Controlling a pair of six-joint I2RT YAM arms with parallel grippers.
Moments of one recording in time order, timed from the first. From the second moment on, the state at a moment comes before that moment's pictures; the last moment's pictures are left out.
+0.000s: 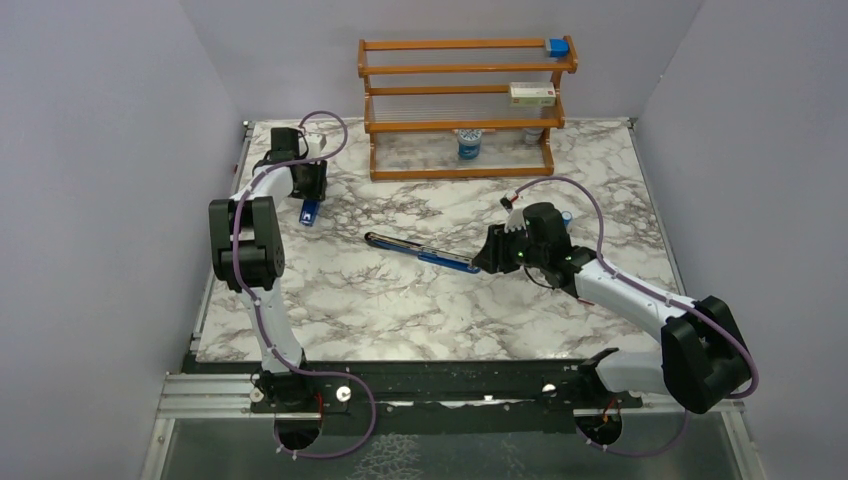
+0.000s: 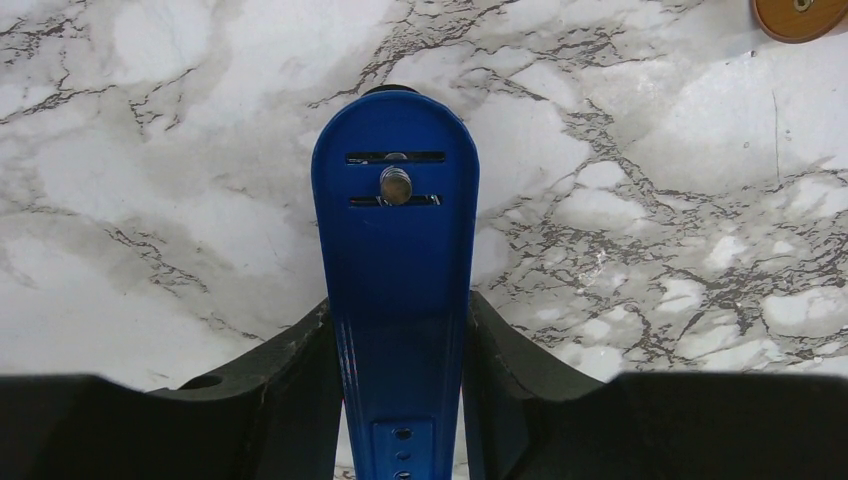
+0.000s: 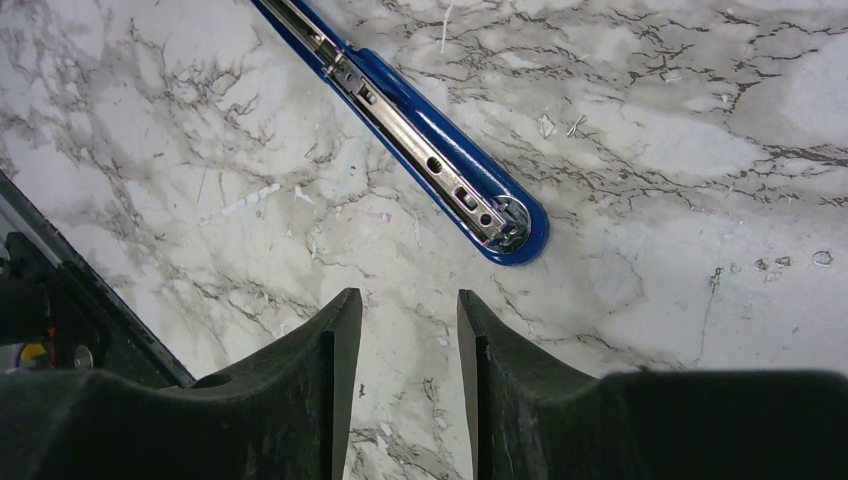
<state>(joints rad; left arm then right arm) 0.08 2.03 1.48 -0.39 0.19 0.19 0.51 1.28 0.67 -0.02 -0.30 0.34</state>
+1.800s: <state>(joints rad) -0.31 0.70 0.64 -0.10 0.43 0.09 0.51 1.06 0.67 -0.05 -0.22 0.46</state>
